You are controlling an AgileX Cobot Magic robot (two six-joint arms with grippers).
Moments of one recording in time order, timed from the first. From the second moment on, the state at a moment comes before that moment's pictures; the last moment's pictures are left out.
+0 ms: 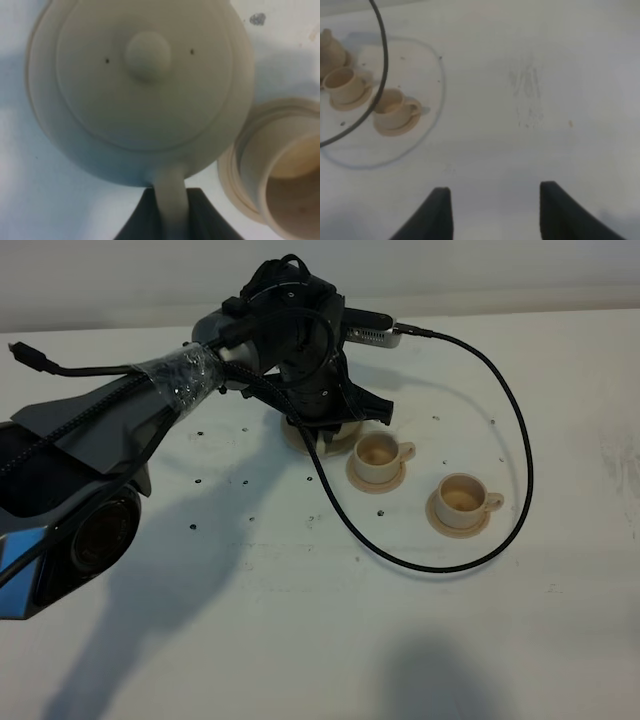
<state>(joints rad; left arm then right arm) -0.58 2.39 -2.07 0.06 1.01 -0.34 0.16 -0.01 -0.52 -0.06 1.12 0.17</state>
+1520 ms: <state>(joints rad) -0.57 2.31 -2.06 0.12 0.95 -0.03 0.16 -0.01 -0.52 -0.06 1.12 0.17</state>
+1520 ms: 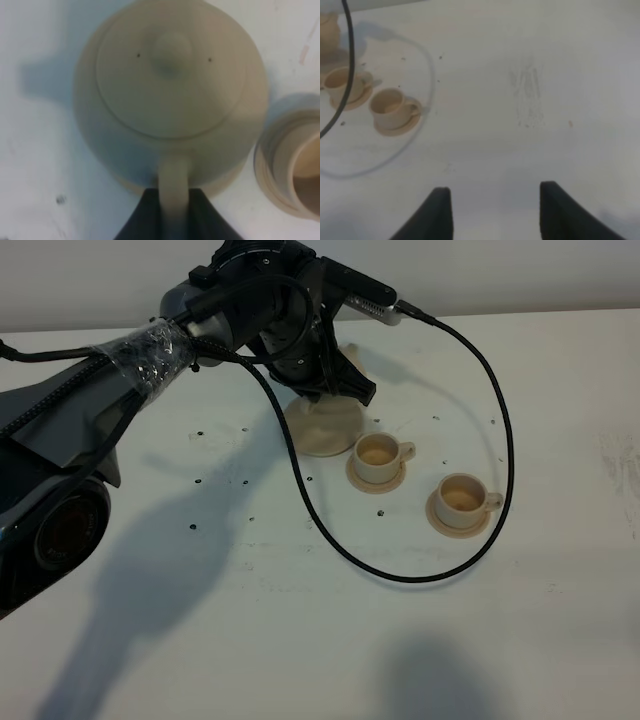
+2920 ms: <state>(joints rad) -0.57 2.31 -2.06 0.05 0.87 0.10 0.16 -0.01 -0.52 -0.06 1.12 0.17</state>
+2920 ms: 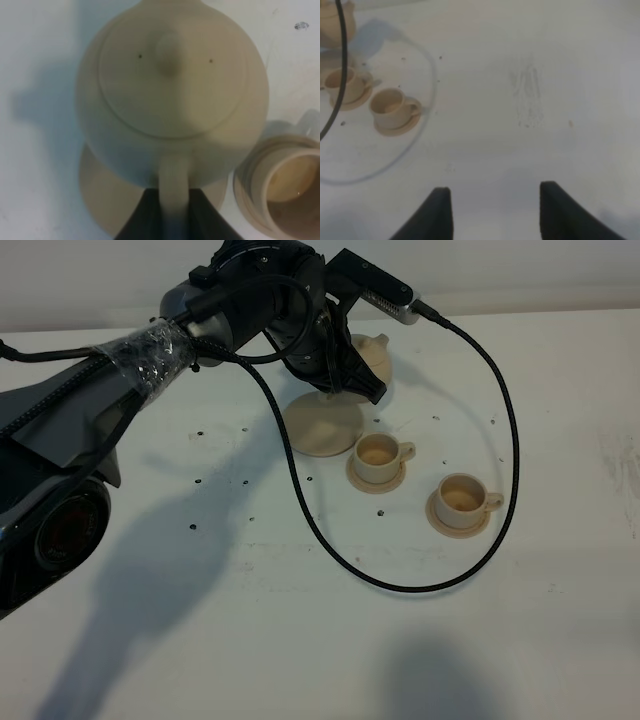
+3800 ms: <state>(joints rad) -0.57 2.31 -2.06 0.03 0.84 0.19 0.16 -0.01 -0.52 -0.06 1.12 0.17</state>
